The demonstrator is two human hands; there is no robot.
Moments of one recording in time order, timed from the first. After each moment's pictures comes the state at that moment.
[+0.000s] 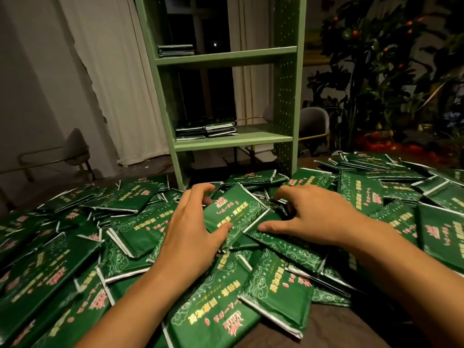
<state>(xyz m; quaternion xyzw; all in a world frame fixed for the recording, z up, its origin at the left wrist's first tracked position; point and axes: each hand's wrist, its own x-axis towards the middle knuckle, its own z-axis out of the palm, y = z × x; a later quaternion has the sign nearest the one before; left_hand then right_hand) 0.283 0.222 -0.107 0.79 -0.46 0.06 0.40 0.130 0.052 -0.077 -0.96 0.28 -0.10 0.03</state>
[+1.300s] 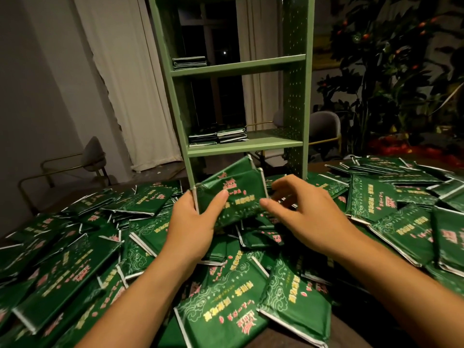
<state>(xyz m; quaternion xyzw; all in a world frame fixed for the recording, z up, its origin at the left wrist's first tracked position) 0.286 0.223 -0.087 0.66 -0.32 -0.10 0.67 0.142 0.082 -0.083 -0.89 0.22 -0.32 0.25</state>
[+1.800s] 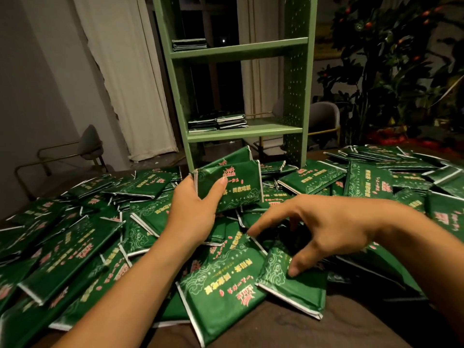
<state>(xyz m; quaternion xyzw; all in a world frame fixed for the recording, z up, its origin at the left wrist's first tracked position) 0.288 0.224 -0.094 0.69 -0.36 -0.02 0.63 0.113 0.085 -0.058 -0.96 0.02 0.07 0.29</state>
